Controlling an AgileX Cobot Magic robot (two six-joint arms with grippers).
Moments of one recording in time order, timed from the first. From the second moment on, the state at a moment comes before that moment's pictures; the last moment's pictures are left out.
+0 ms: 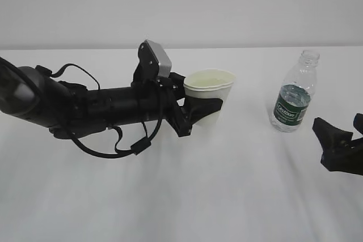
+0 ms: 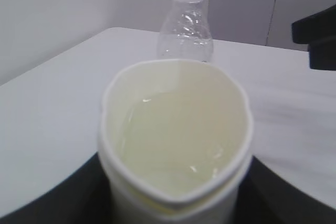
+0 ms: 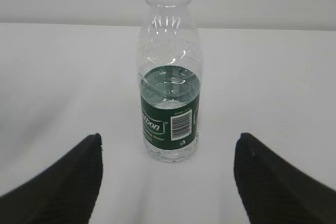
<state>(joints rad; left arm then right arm) -0.51 2.17 -1.10 0.86 -1.02 -0.46 0.16 1.63 -0.12 0.00 -1.15 -0.02</state>
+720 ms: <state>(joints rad) -0.29 2.17 -1.06 0.77 -1.10 -0.43 0.16 1.63 -0.12 -0.02 -1.15 0.00</state>
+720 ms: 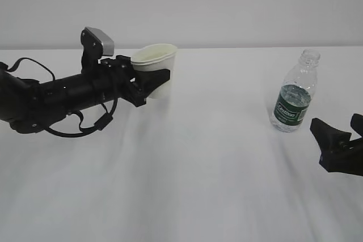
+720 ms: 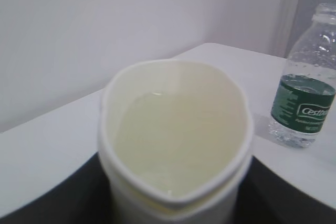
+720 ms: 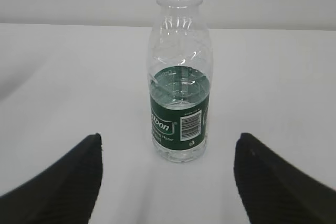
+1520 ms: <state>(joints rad) -0.19 2.17 -0.85 0.53 -1.11 -0.21 0.16 1.63 -0.12 -0.02 -1.15 0.00</state>
